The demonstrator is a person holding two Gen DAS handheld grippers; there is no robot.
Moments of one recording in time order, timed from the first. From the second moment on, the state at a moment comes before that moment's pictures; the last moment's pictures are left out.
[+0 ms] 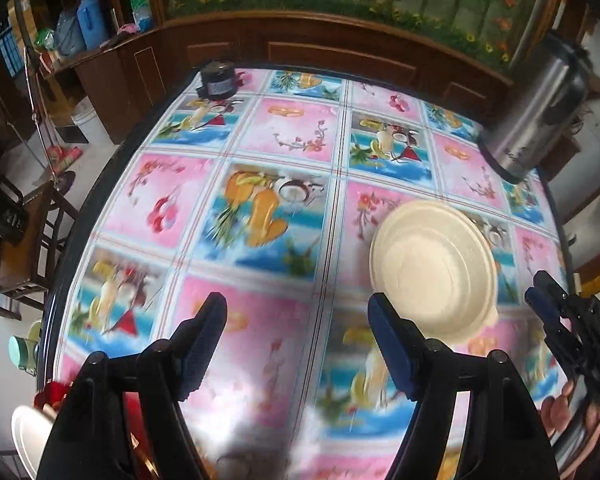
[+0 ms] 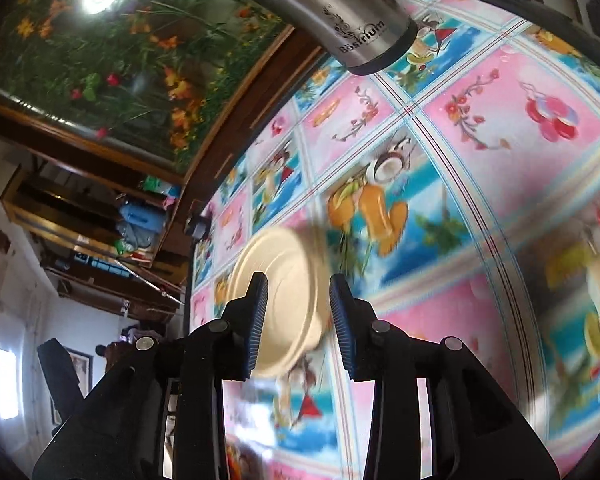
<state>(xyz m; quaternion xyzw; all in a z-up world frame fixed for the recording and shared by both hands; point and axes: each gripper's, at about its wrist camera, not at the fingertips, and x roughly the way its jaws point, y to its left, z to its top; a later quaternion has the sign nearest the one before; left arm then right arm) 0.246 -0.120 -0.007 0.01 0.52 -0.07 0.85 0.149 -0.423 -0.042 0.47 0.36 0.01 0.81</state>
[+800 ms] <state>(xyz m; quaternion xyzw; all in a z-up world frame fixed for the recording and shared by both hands) 0.286 -0.169 -0.058 -0.05 0.55 -0.11 0.83 0.184 -0.409 -0.079 0.45 0.40 0.03 0.80</state>
